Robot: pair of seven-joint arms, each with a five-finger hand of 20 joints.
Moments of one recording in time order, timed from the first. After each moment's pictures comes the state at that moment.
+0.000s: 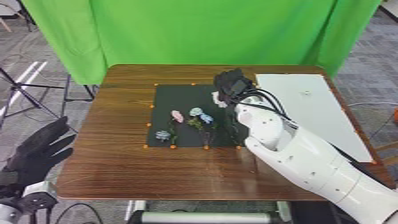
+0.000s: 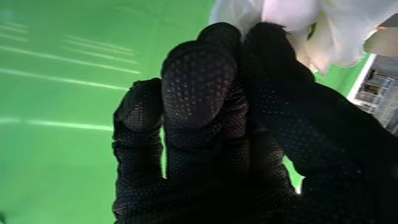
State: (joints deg) left arm 145.4 -61.9 -121.6 -128.6 44.1 -0.1 -1.2; right arm -54.8 -58.4 33.6 -86.9 -146.5 1.3 22.7
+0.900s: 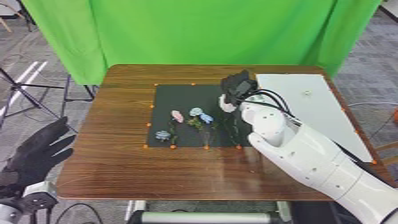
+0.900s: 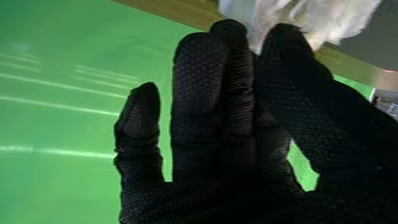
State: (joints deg) left arm 145.3 -62.1 -121.6 -128.6 44.2 -0.1 -1.5; right arm -54.4 -58.4 35.0 -84.8 -147.1 -6.4 22.6
